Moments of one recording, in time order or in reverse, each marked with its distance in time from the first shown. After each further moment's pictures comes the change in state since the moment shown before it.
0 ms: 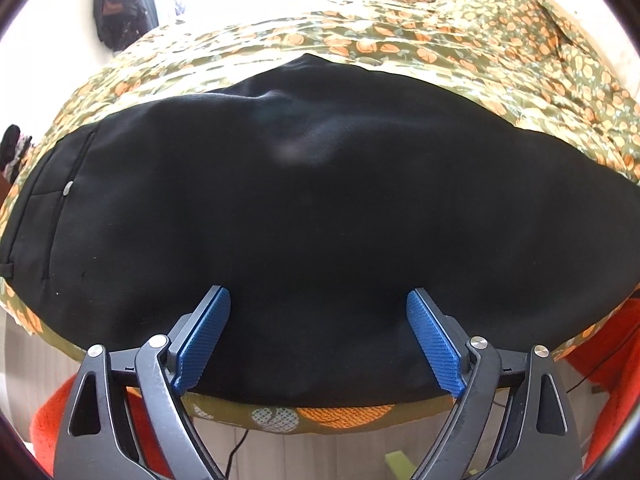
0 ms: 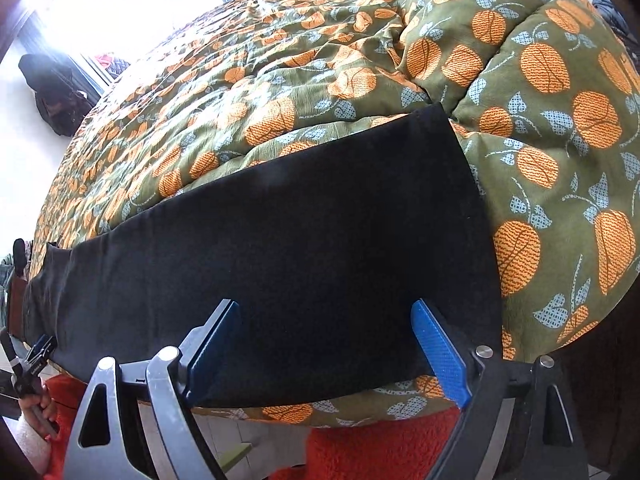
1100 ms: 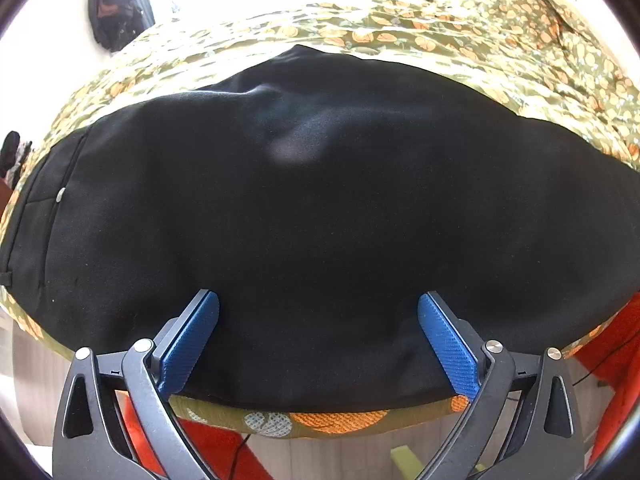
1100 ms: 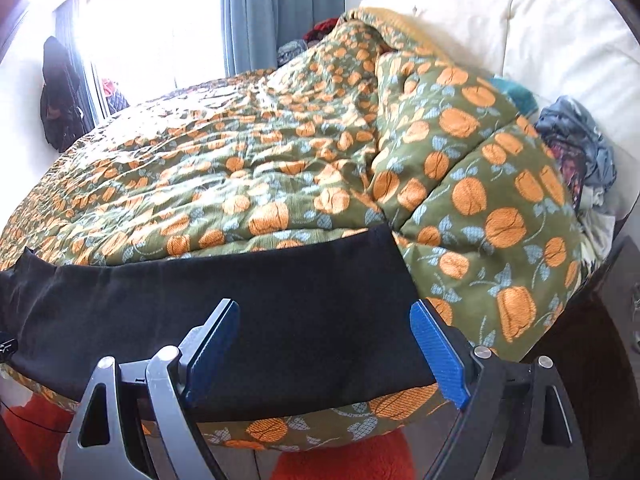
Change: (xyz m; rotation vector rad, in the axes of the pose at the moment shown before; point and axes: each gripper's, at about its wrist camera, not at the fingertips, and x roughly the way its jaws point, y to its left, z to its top) left arm 0.008 -0.007 0.003 0.024 0.028 0.024; right arm -0.082 0.037 -0.029 -0.156 -0.437 -0.233
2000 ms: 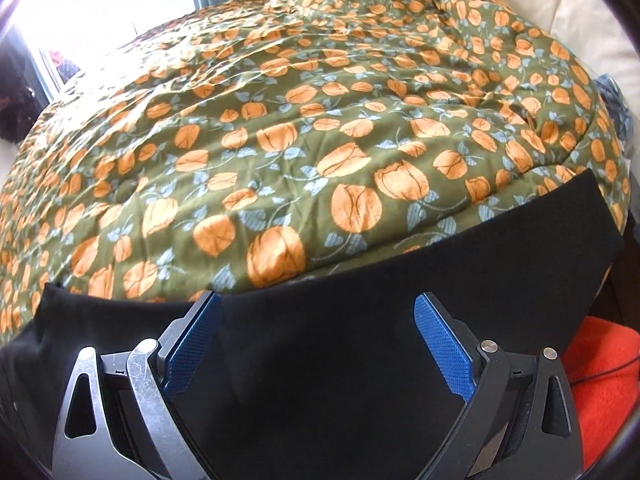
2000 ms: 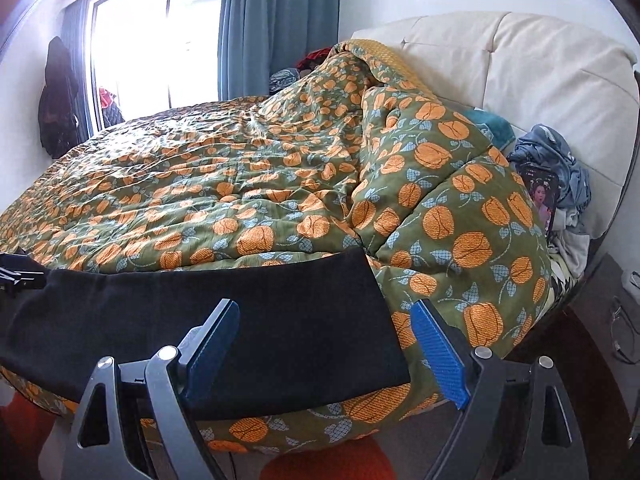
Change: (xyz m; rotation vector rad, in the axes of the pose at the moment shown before) left arm -0.013 -0.242 0.125 0.299 0.000 -0.209; right arm -0.013 -0.009 -0.006 0.009 -0.056 -0.035
